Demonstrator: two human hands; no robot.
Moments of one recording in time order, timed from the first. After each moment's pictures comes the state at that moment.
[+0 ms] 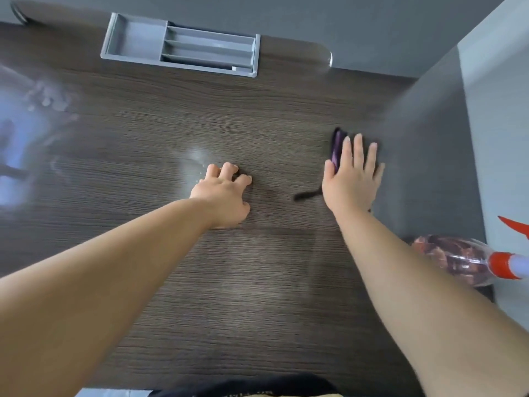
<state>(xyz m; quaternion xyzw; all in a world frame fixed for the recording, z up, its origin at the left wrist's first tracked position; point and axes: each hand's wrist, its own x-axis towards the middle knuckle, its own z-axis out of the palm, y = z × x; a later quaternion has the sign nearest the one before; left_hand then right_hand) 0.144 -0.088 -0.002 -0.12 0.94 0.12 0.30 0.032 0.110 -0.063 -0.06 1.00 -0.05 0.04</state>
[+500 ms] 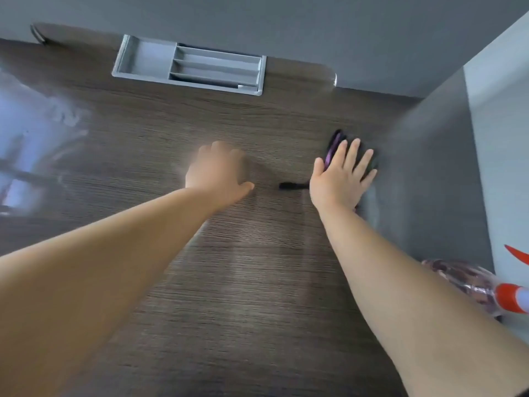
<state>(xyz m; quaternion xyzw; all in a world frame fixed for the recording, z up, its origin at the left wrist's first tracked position) 0.106 -0.113 0.002 -0.20 0.95 0.15 0.17 0.012 0.069 -0.060 -0.03 1.00 -0.05 0.07</state>
